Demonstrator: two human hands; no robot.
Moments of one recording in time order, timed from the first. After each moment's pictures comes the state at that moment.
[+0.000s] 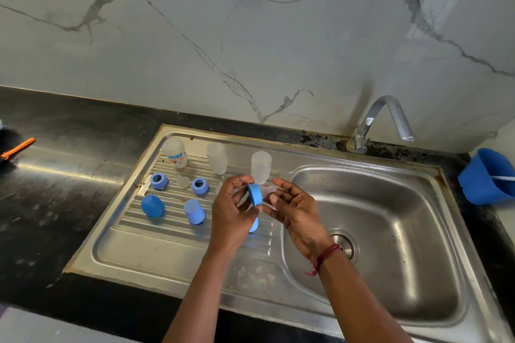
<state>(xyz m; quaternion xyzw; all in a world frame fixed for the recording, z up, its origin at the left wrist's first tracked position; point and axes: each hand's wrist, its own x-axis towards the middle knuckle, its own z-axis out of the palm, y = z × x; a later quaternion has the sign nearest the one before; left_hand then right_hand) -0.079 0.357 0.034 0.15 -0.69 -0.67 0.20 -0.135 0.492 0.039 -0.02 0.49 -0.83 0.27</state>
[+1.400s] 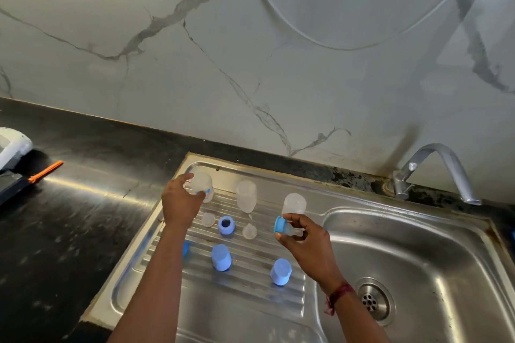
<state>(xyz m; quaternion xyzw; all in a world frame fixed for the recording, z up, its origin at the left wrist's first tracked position) -0.147 0.146 0.036 0.40 -0.81 -0.38 0.17 -0.173 0.428 0.034 -0.10 0.81 -0.56 0.15</state>
